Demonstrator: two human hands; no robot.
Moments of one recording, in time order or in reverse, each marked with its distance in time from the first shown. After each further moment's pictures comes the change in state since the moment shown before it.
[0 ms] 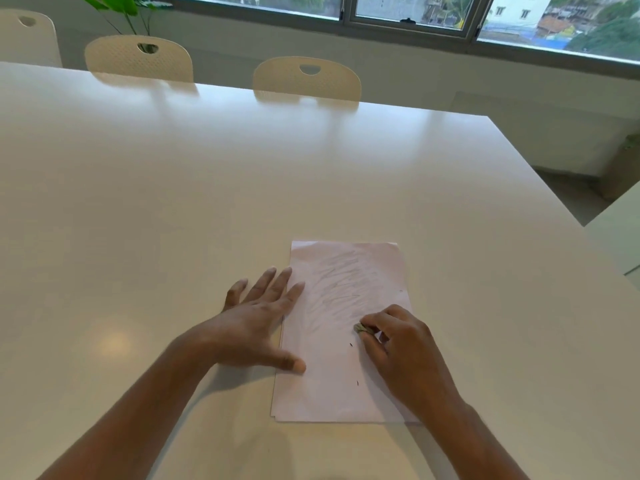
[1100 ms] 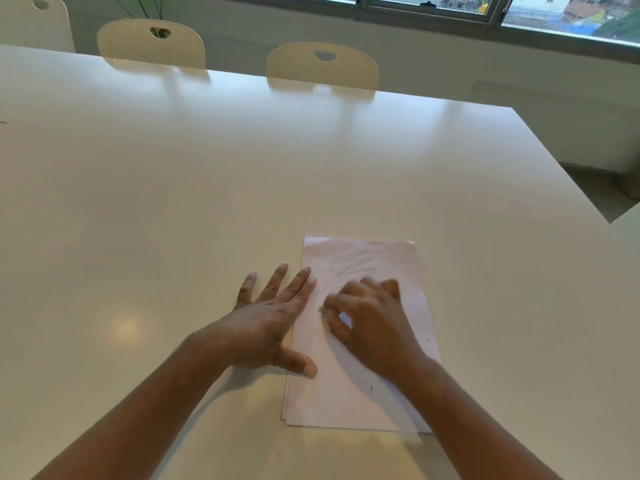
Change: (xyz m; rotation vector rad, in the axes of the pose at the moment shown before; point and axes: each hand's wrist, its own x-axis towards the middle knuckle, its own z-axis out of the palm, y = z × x) left_hand 0.003 0.001 0.002 0.037 -0.057 0.014; right_hand 0.055 -0.029 0.039 -0.296 -0.082 -0.288
